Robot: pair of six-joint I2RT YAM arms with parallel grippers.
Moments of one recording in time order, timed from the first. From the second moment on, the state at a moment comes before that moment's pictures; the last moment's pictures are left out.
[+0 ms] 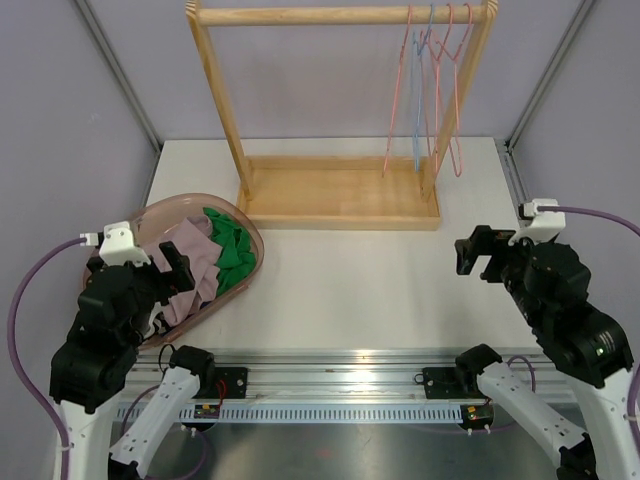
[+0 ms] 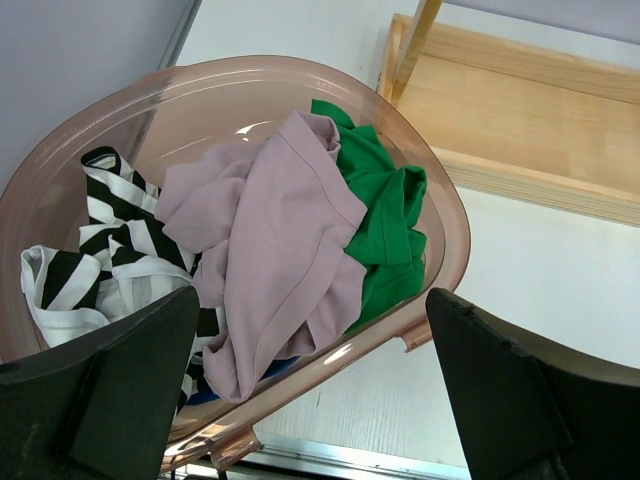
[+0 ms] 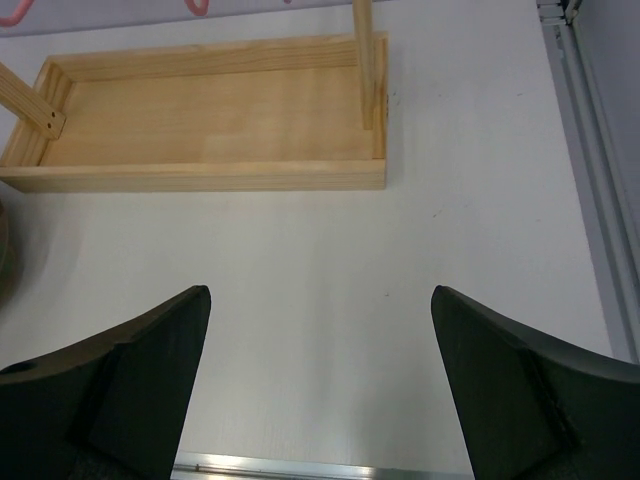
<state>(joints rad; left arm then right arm) -0.27 0.48 1.16 -1.05 -0.37 -0.26 0.45 0.62 1.21 -0.93 0.33 0.26</state>
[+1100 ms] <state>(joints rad) -0.27 0.37 1.08 -1.05 -0.34 -0.26 0.45 0.52 1.17 -1.04 0.41 0.25</state>
